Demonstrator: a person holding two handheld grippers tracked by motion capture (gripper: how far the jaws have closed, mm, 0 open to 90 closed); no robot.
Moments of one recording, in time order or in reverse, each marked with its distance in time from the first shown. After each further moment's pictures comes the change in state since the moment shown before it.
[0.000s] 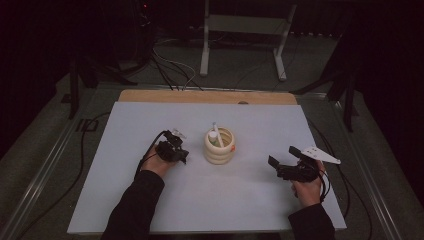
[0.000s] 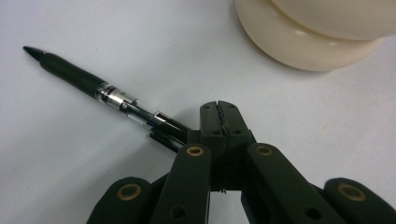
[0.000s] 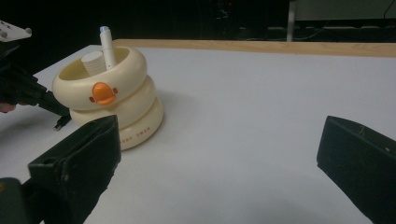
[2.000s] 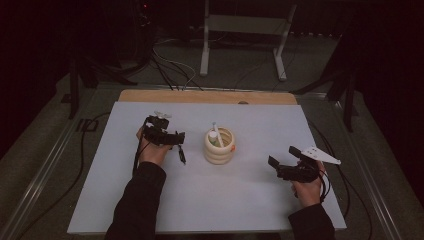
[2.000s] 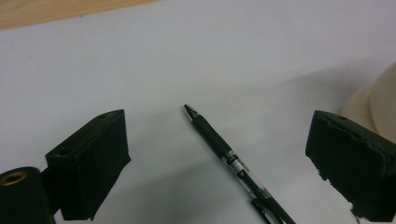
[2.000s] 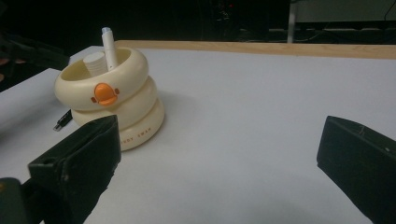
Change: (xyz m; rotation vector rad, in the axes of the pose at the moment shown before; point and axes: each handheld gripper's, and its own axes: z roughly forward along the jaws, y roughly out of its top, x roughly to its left) left arm 0.030 0.022 -0.022 -0.187 0.286 -0.282; right arm 0.000 0.000 -0.001 -0.008 0.003 -0.006
